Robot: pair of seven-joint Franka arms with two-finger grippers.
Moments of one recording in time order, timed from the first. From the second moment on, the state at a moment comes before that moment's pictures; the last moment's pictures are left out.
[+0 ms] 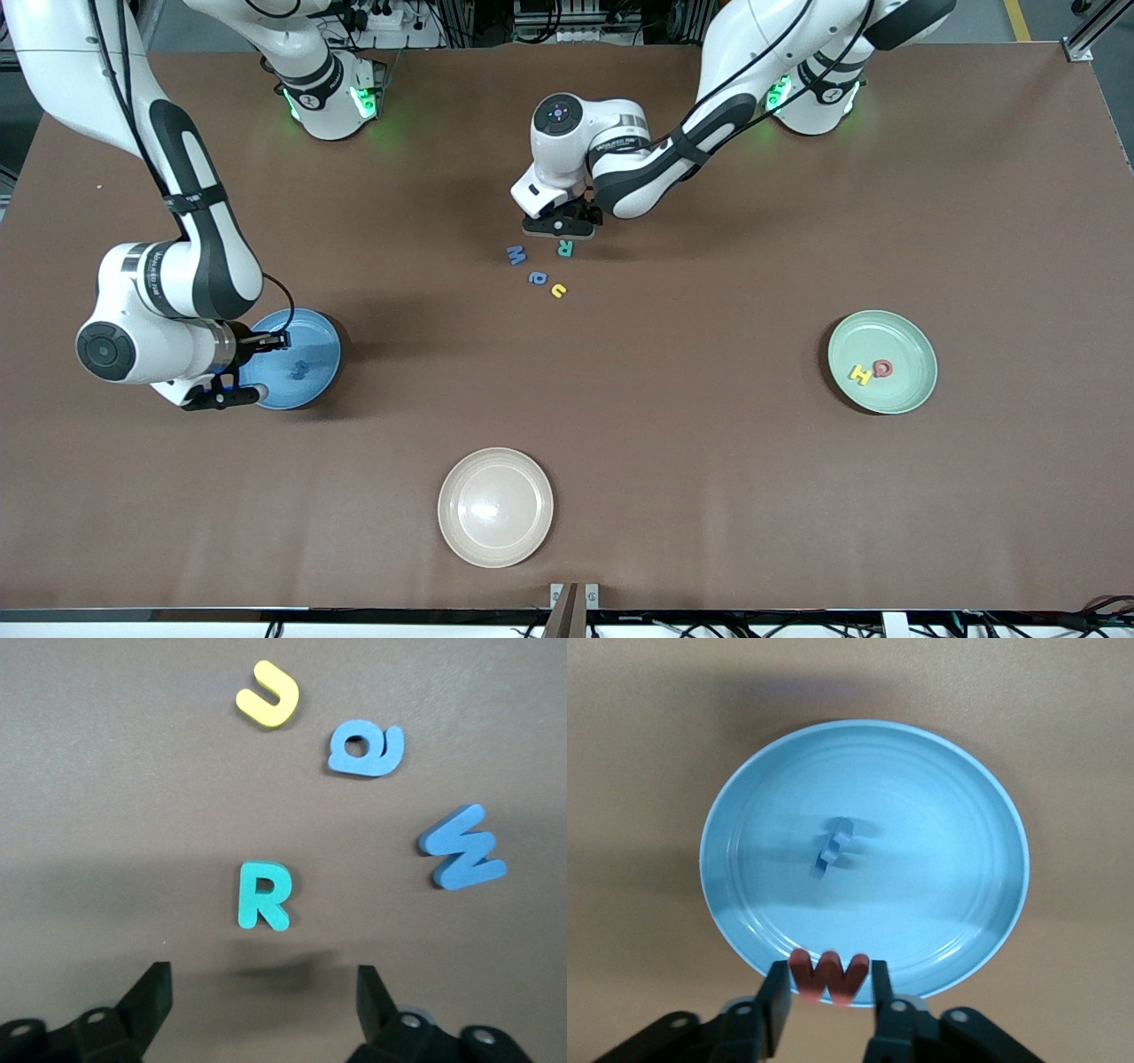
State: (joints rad) left arm -0.40 0.71 -0.70 -1.90 0.61 2.36 -1.33; right arm 0.00 0.50 -0.01 -1.78 0.02 1.95 -0.12
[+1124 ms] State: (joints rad) left arm -0.44 0.74 -0.62 -1.88 0.64 2.43 -1.33; right arm 0.02 0.50 0.00 -1.68 0.02 1.86 -0.09
